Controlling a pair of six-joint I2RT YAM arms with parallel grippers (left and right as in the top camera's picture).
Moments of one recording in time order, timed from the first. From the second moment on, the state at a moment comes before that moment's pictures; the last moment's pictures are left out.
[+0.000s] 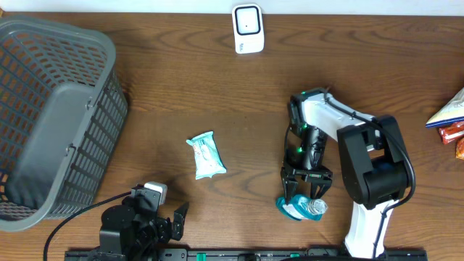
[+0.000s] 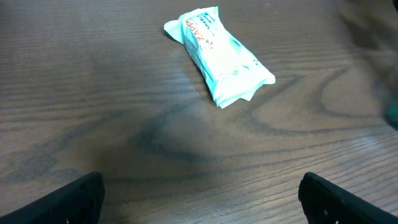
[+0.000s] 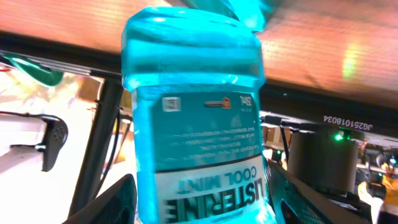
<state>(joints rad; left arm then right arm) -0.15 0.01 0.33 -1.05 0.25 -0.01 0.33 2.07 1.27 -1.70 -0.43 0.02</state>
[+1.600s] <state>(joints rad) -0.15 0.01 0.33 -1.05 0.25 -0.01 0.73 0.94 1.02 -1.22 0.15 0.85</state>
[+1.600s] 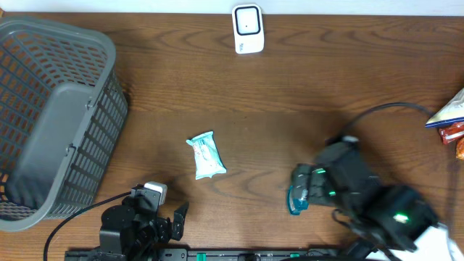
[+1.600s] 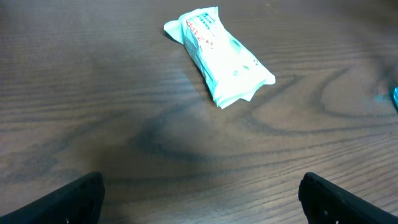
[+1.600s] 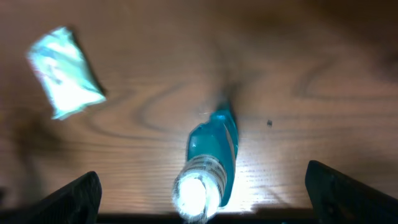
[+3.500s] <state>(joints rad) -0.15 0.01 0.33 -1.05 0.25 -0.01 0.88 1.31 0.91 -0.85 0.28 0.67</state>
